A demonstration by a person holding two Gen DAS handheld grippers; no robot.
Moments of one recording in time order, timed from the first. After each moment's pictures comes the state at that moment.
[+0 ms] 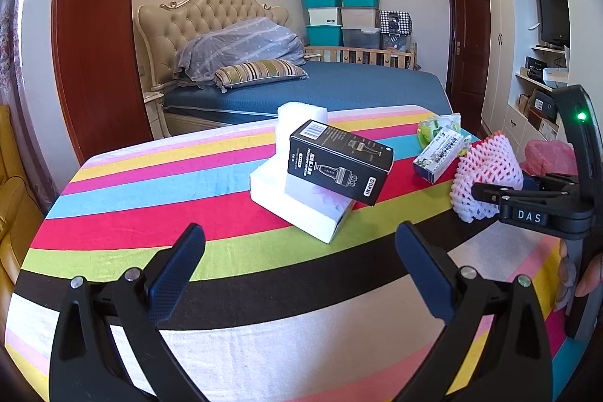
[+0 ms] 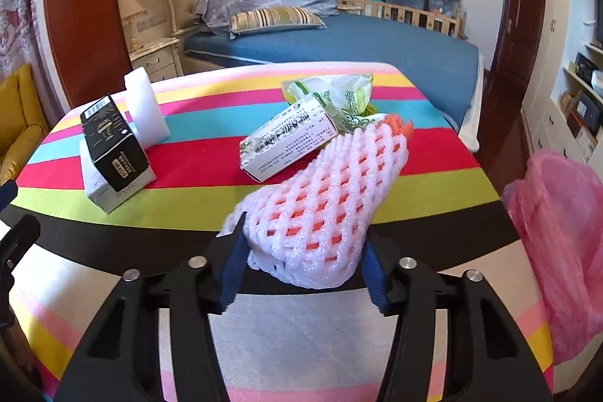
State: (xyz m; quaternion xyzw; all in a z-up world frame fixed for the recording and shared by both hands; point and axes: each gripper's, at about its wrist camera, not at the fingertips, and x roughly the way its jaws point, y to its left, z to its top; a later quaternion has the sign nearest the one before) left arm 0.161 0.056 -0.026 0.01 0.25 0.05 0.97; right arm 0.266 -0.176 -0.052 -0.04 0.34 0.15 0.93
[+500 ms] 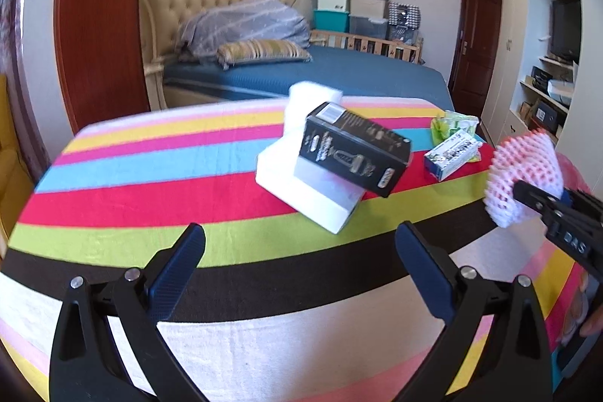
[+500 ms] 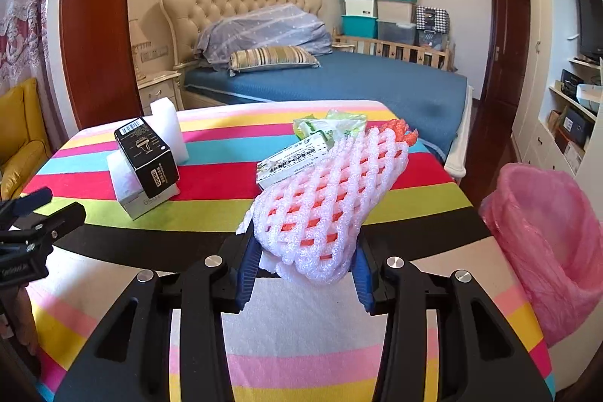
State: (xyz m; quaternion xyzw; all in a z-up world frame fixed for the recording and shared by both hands) left arm 0.174 0.075 -0.030 -0.04 0.29 0.05 0.95; right arm 0.216 -0.182 -0.037 -0.03 0.27 0.13 0.95
